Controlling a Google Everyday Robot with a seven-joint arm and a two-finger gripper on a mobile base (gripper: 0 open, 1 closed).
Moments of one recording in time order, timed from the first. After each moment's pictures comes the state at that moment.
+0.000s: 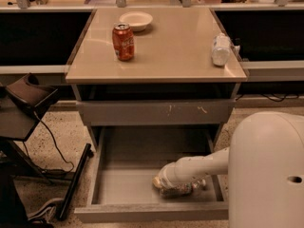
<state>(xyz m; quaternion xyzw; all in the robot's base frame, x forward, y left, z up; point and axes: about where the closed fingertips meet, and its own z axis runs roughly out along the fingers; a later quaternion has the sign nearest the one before) 0.523 -0.023 0.362 -0.35 0.89 0.19 0.21</state>
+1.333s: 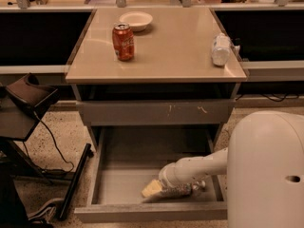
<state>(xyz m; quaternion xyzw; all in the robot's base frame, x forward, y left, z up) 0.522 -0.023 0.361 -0.36 0.89 0.18 0.21</state>
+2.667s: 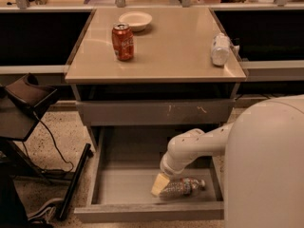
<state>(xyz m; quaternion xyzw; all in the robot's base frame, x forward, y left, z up) 0.512 -0.051 0.438 -0.51 0.85 0.09 0.12</state>
